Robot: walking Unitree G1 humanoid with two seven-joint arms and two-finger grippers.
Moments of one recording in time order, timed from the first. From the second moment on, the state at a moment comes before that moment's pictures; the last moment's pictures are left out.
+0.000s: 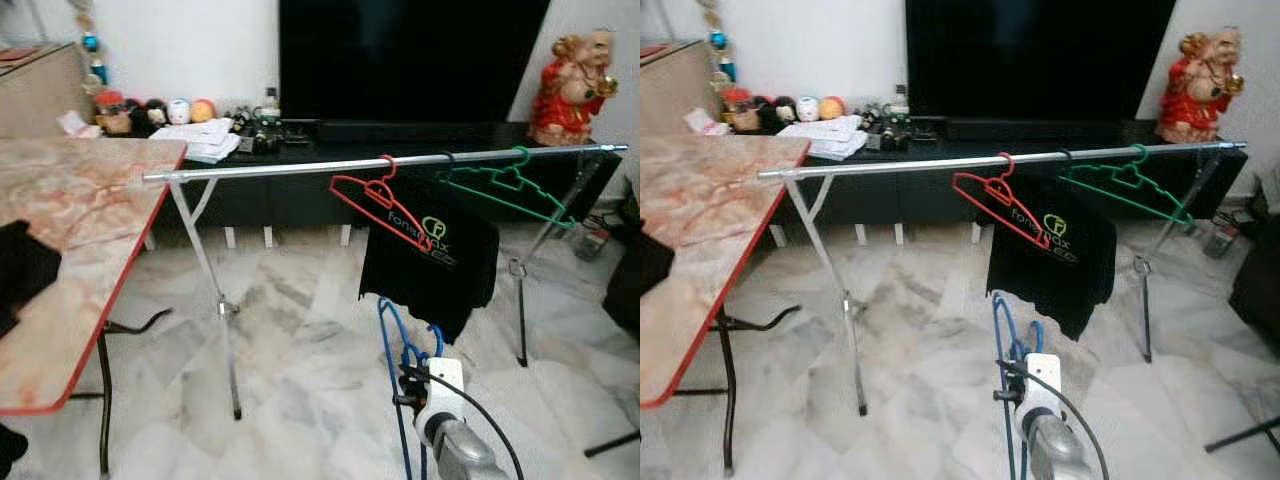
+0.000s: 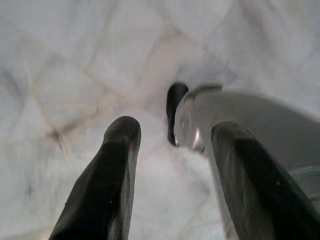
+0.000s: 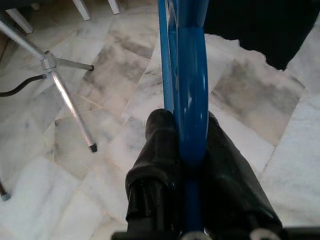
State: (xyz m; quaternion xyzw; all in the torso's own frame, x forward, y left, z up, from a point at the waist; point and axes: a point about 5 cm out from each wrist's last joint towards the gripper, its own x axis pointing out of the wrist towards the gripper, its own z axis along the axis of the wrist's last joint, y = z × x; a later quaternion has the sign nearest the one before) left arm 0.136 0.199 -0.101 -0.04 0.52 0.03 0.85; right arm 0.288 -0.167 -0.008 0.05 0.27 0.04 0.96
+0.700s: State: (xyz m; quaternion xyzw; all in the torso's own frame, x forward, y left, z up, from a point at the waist) left arm 0.130 0.193 -0.104 -0.05 0.53 0.02 0.85; right arm 0.285 -0.179 -0.010 0.01 0.27 0.06 0.96
